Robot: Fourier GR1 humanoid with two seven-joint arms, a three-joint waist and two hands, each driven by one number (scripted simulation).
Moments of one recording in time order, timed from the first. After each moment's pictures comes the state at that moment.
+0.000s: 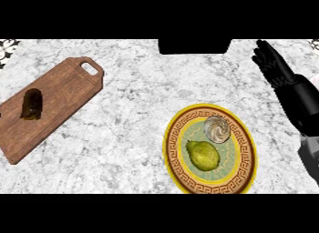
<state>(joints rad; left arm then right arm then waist) 0.00 0.58 0.02 -1.47 0.25 0.39 0.17 -0.35 -0.50 0.19 -1.67 -0.23 -0.03 0.04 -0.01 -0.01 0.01</state>
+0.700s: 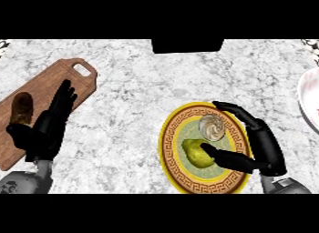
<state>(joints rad) -0.12 0.37 -0.21 -1.58 0.23 0.30 0.07 -0.10 -0.32 0.36 -1.67 0.01 -0.26 -0.18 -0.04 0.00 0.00</state>
